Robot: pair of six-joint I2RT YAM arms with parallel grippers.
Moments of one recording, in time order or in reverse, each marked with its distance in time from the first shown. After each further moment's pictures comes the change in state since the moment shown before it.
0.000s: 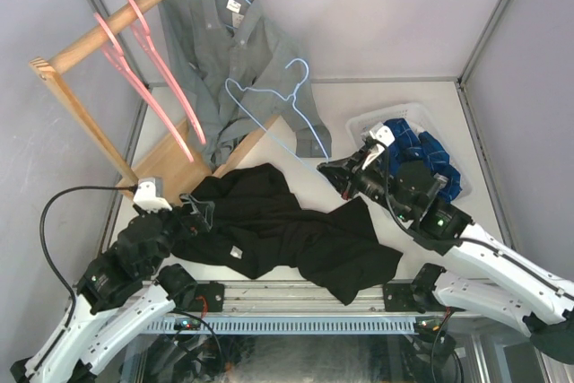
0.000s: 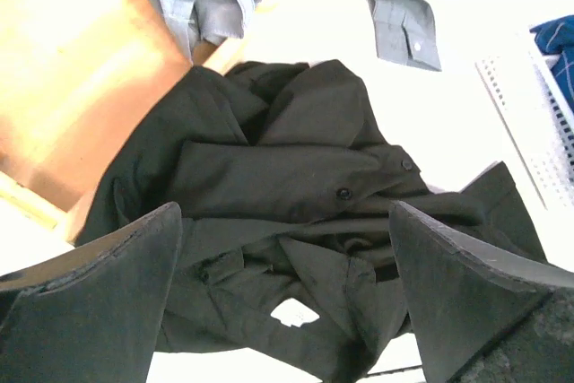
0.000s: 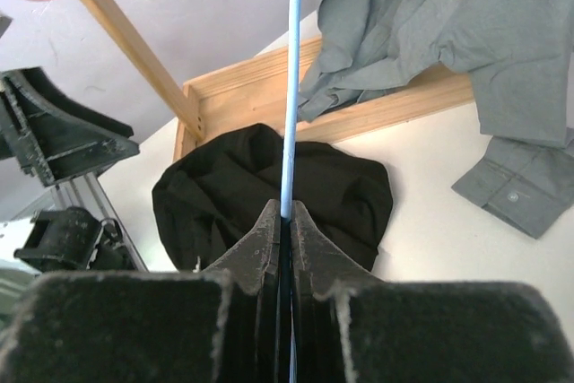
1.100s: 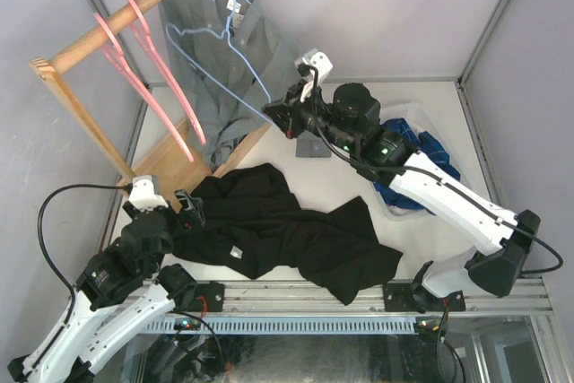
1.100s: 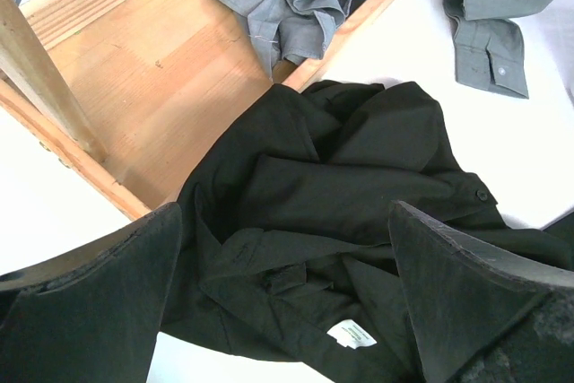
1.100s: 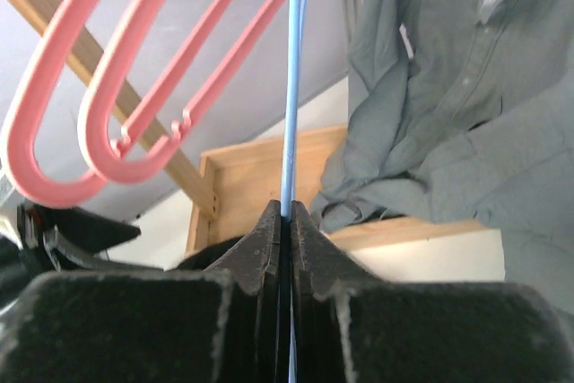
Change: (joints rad) left arm 0.000 0.023 0.029 -0.052 -0.180 0.047; right arm 0.001 0.590 0.684 -0.096 -0.106 -0.077
